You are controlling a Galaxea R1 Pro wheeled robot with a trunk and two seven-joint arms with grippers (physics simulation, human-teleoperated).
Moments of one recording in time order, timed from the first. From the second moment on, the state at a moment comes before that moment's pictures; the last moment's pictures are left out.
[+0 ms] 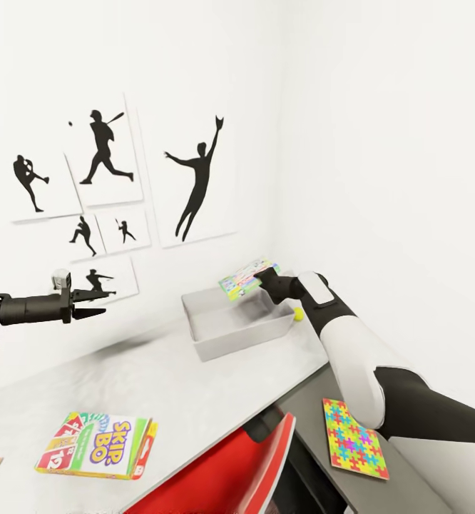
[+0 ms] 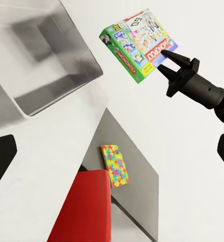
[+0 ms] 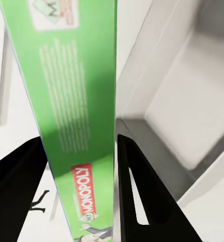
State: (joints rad) left arm -1.07 0.54 0.14 -0.57 -0.08 1.01 -1.56; right arm -1.22 0.17 -0.15 -0.44 -1.01 0.53 -0.28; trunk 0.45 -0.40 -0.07
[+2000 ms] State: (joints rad) left arm -1.07 0.55 0.26 -0.60 -0.08 1.00 -1.56; right arm -1.22 0.17 -0.15 -0.44 -1.01 0.53 -0.28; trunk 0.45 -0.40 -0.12
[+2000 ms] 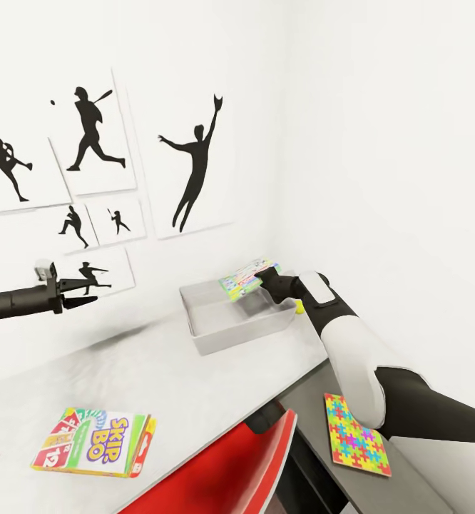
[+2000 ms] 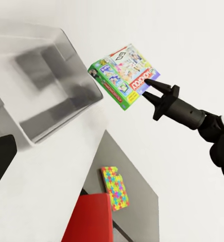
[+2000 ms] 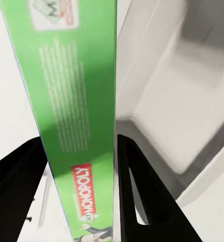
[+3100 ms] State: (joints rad) left arm -1.07 0.55 0.26 -0.60 -0.08 0.99 -1.56; right arm -1.22 0.17 -0.15 -0.44 -1.01 0.53 -0.28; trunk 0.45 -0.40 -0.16
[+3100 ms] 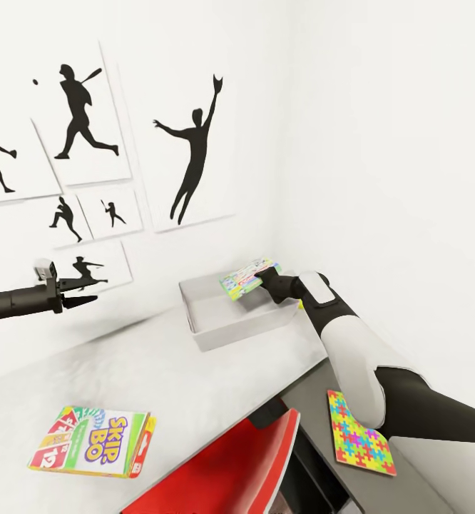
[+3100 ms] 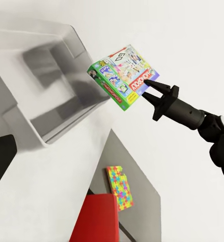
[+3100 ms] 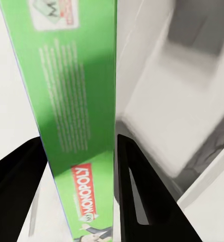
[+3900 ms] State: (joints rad) left arm -1.07 0.55 0.26 -0.60 -0.08 0.99 -1.56; right arm -1.22 0.16 -0.15 -0.44 -1.01 0.54 -0.28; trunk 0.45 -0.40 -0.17
